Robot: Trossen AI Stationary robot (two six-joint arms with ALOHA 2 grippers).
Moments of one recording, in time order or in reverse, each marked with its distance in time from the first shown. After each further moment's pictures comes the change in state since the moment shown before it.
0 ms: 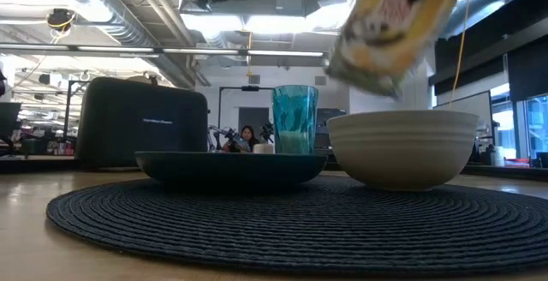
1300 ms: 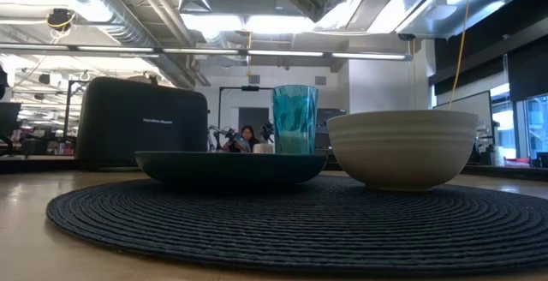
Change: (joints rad) left arm 0.042 0.326 0.639 -0.380 0.265 0.058; right arm 0.503 0.001 0.010 0.481 -0.103 0.107
